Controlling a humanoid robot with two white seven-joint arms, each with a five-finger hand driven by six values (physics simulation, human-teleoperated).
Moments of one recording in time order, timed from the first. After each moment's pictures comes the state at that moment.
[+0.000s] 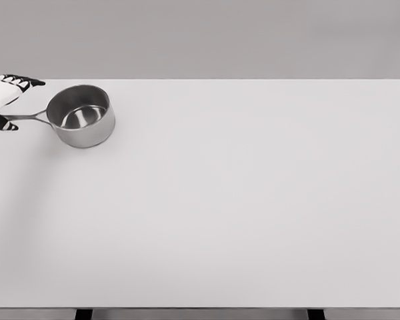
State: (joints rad) left arm -0.68 0.70 -0.33 -0.83 -0.77 -0.61 -0.20; right arm 0.06 0.00 -0.08 0.05 -0.27 -0.07 0.21
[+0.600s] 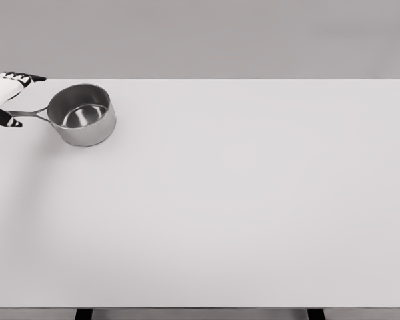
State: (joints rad) left arm -0.75 0.66 -0.33 -0.72 -0.77 -0.61 -0.20; right arm 0.06 0.00 -0.08 0.05 -0.27 -0.07 0.21
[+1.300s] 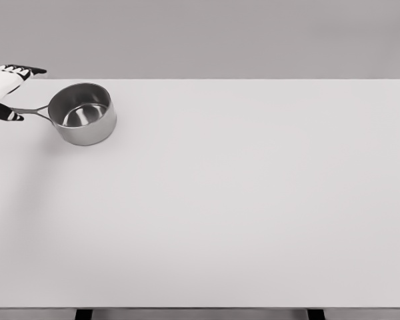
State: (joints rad) left arm -0.73 0.67 -0.32 -0.77 -0.73 -0.61 -0.20; right arm 0.06 0.00 -0.08 0.05 -0.27 -0.07 0.21
